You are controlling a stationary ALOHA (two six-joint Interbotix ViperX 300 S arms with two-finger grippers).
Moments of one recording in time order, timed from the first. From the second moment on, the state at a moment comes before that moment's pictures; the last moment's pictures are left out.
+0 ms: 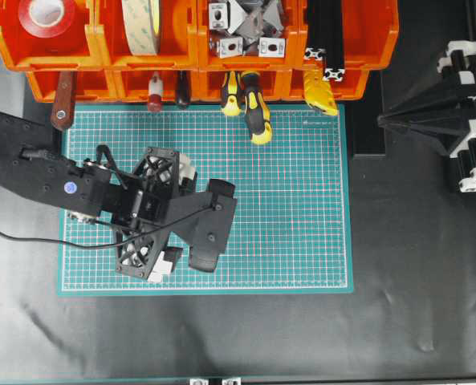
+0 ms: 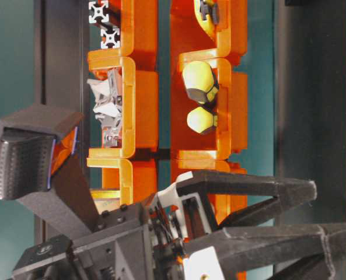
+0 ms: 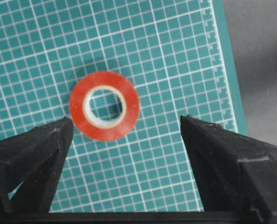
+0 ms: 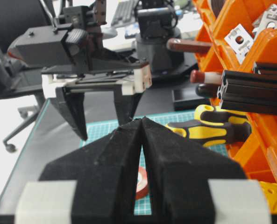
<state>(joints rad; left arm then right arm) -0.23 0.06 0.30 0.08 0.77 -0.02 0.03 -1.01 1.18 0.02 -0.12 0.13</state>
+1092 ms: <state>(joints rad) -0.22 -0.94 0.72 0.08 0.45 -0.17 0.04 -1.01 1.18 0.03 -0.12 0.14</state>
